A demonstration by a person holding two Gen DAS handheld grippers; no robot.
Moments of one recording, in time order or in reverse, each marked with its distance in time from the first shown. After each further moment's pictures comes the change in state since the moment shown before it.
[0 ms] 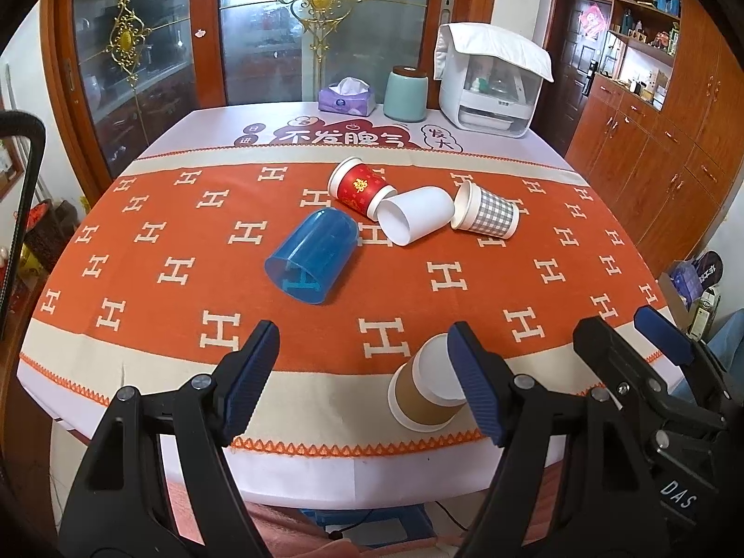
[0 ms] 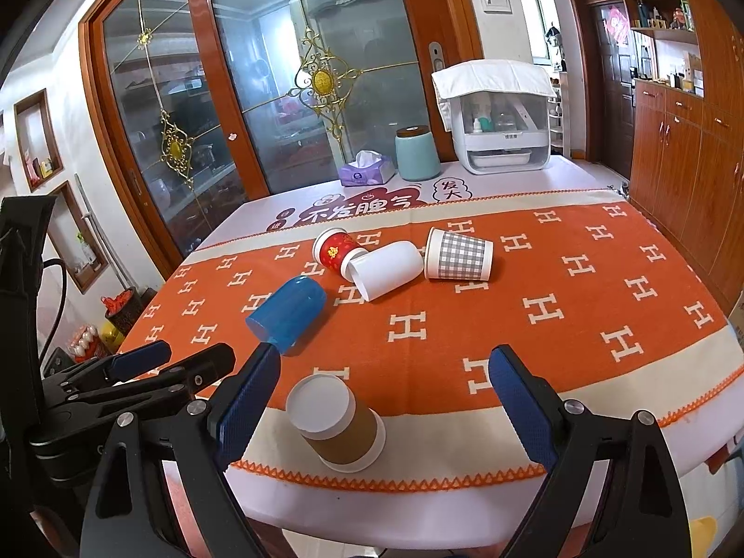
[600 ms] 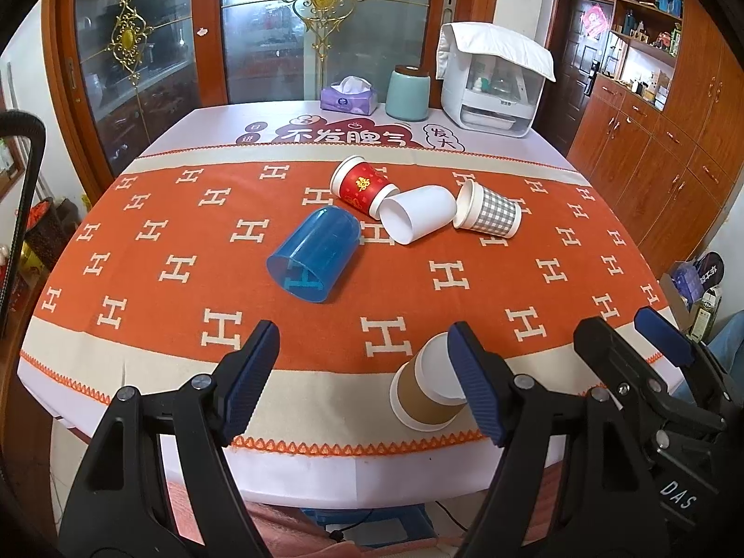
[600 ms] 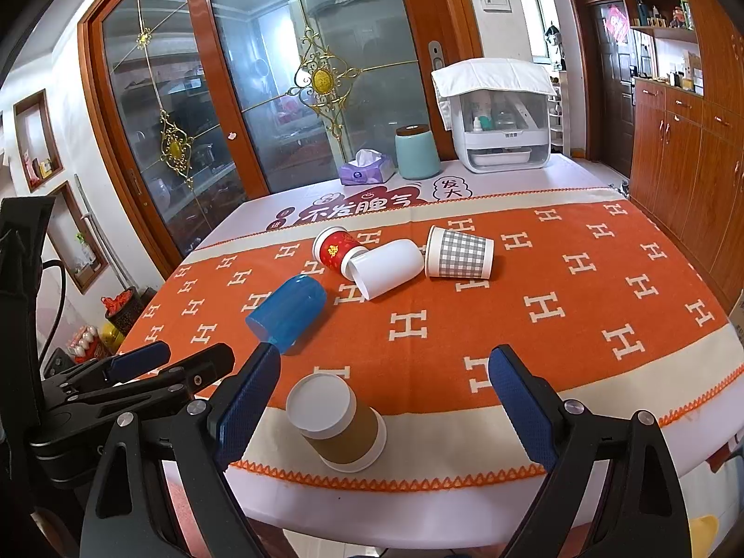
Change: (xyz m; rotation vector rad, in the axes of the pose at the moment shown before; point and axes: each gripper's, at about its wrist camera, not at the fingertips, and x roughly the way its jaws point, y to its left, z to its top) left arm 0.001 0.000 -0.003 -0.004 -0.001 0.005; right arm 0.000 0.000 0.000 0.004 0.003 0.001
